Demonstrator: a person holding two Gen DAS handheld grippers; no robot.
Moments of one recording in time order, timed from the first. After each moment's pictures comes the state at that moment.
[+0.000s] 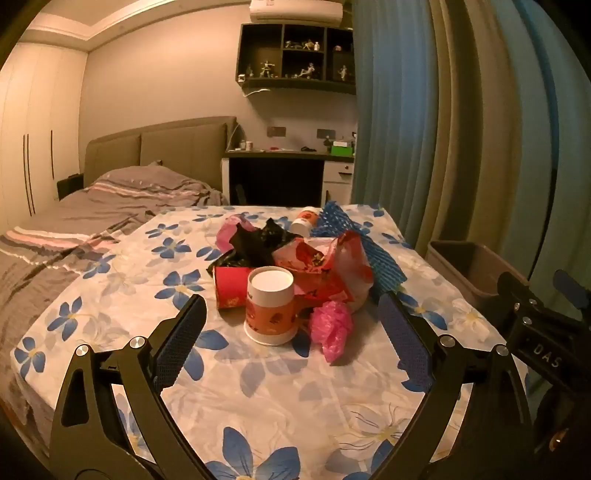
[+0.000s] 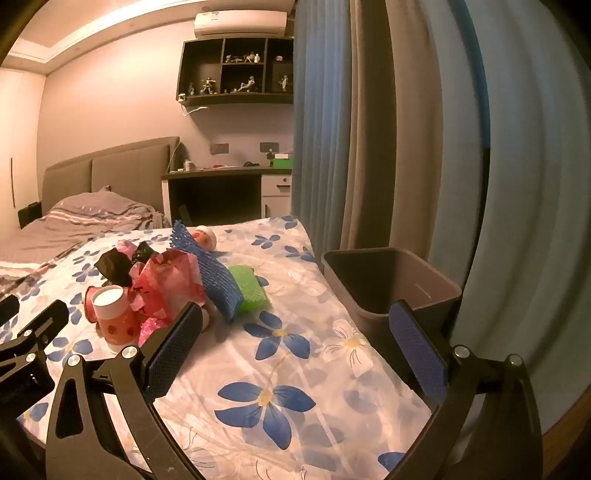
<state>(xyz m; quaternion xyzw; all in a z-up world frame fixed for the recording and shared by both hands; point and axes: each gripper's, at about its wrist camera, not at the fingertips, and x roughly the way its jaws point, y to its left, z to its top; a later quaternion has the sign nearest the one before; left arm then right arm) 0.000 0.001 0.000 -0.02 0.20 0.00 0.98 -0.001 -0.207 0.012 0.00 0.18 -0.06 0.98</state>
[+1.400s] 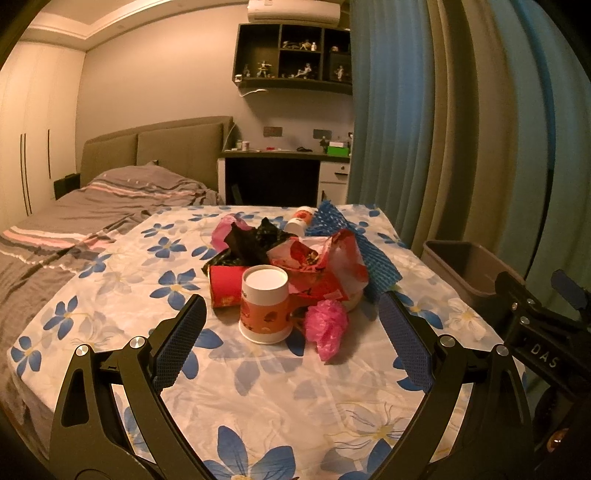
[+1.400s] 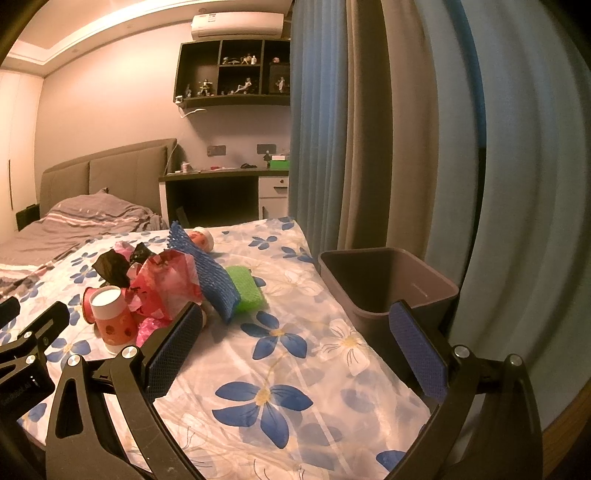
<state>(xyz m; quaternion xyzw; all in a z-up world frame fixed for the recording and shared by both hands) 0.000 -0.003 0.000 -0.02 0.20 0.00 0.98 -0.003 -0.212 0.011 0.00 0.18 -0.06 0.98</state>
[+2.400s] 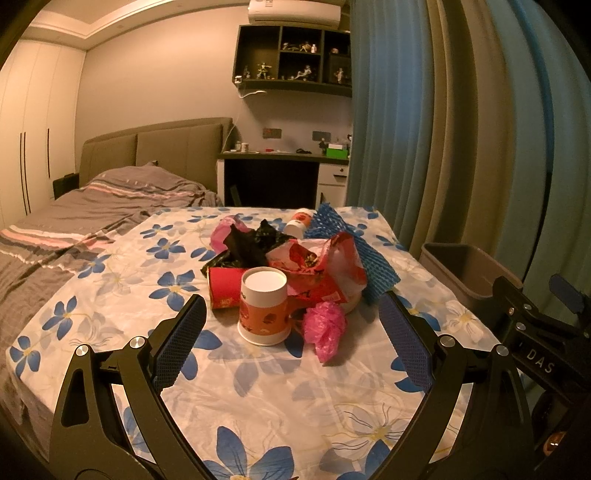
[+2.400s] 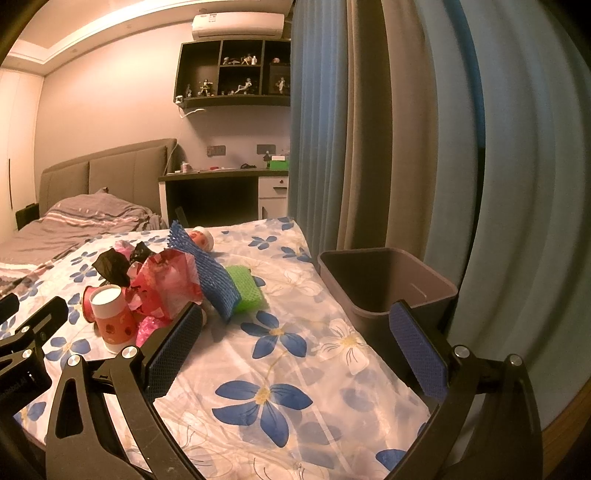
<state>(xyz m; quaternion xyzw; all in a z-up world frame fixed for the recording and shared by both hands) 0.002 -0.008 -0.004 -0.02 0.20 -0.01 0.98 -0.005 -0.209 0.011 0.00 0.17 -0.06 0.98</state>
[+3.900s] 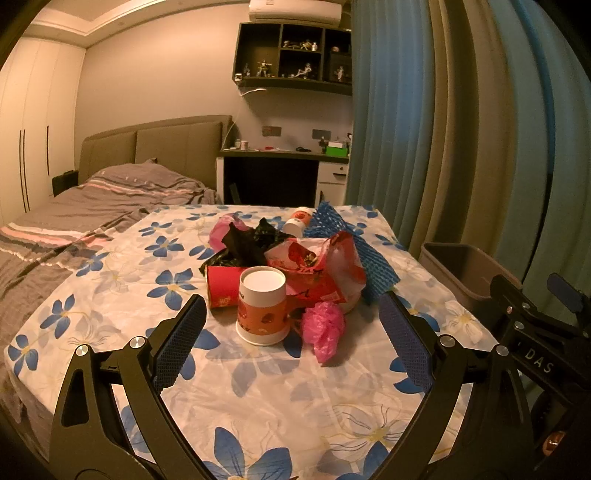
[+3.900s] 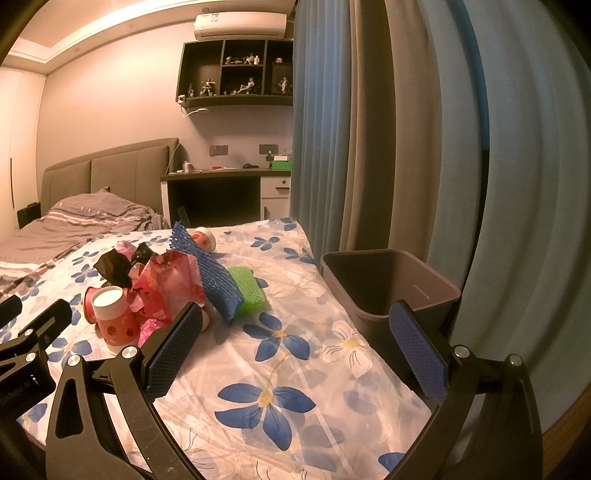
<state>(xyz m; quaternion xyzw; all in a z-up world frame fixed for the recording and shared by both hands) 0.002 -0.008 -0.004 -0.03 0.20 -0.01 0.98 -0.002 -0.208 0.012 0.00 0.18 -0.06 0.98</state>
